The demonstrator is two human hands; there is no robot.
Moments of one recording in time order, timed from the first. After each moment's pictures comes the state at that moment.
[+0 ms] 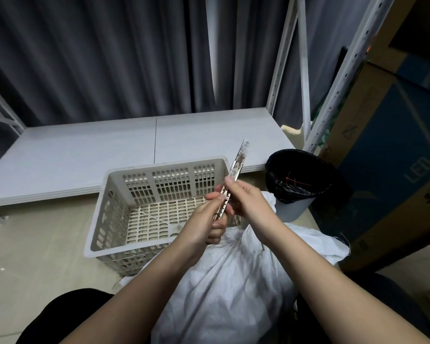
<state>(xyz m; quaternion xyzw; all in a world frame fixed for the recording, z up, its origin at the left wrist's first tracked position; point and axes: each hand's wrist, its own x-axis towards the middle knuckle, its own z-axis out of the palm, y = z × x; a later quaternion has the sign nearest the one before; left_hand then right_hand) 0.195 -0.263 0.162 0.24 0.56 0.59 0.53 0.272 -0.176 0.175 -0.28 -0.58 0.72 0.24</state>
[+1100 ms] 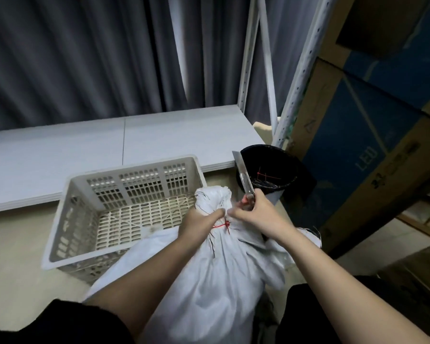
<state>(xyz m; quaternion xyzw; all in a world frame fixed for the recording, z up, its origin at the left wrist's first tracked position) 0.240 -0.202 0.110 0.22 0.78 0.45 0.37 0.368 -0.123 0.148 -0.45 -0.73 0.49 0.17</state>
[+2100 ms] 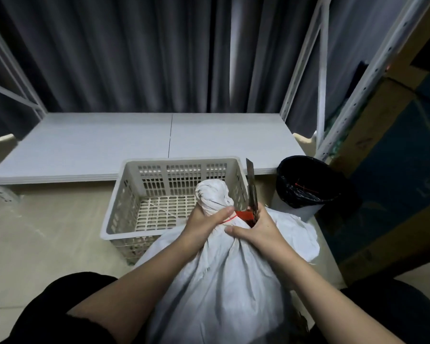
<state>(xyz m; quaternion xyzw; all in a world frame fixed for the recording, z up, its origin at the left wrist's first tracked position) 0.174 -0.297 0.128 0.22 0.60 0.64 0.42 0.299 -0.211 0.134 -0.35 -0.68 0.62 0.20</state>
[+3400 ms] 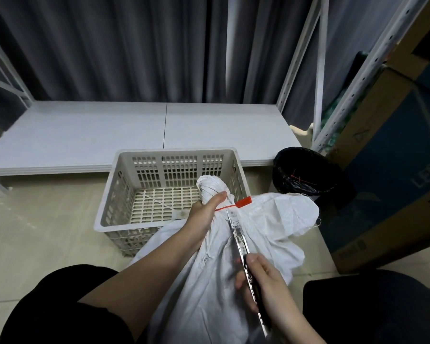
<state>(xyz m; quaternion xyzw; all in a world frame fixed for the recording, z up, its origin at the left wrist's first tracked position) 0.175 -0.283 0.124 0.09 0.64 0.61 0.47 0.353 -0.293 0.120 -0.39 -0.49 0.75 0.20</state>
